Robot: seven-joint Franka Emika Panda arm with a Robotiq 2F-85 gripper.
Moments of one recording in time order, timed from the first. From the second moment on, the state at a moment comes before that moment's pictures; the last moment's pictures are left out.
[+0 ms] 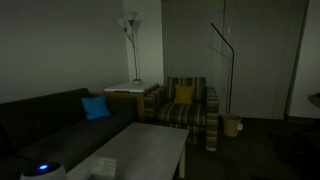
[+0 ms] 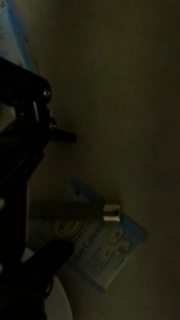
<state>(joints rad) -0.04 1.41 0.03 -1.61 -0.12 2.92 -0.11</state>
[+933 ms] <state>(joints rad) 0.01 1.40 0.00 -1.56 -0.12 2.83 -0.08</state>
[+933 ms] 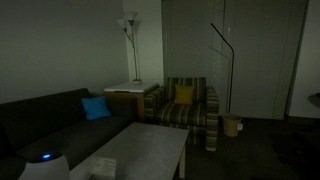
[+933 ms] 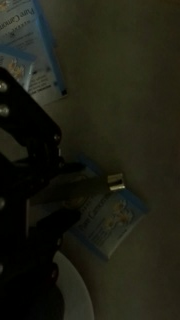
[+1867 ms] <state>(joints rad) 0.03 1.37 -0.06 -1.59 -0.12 2.84 -0.05</state>
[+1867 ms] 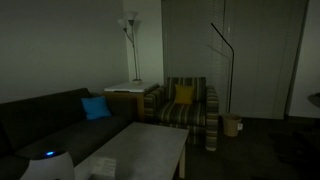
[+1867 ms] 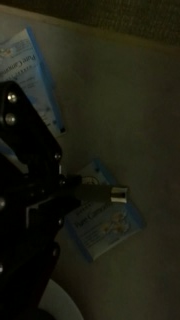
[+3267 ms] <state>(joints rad) 0.02 0.98 0.11 -1.85 -0.12 2.44 -0.19</state>
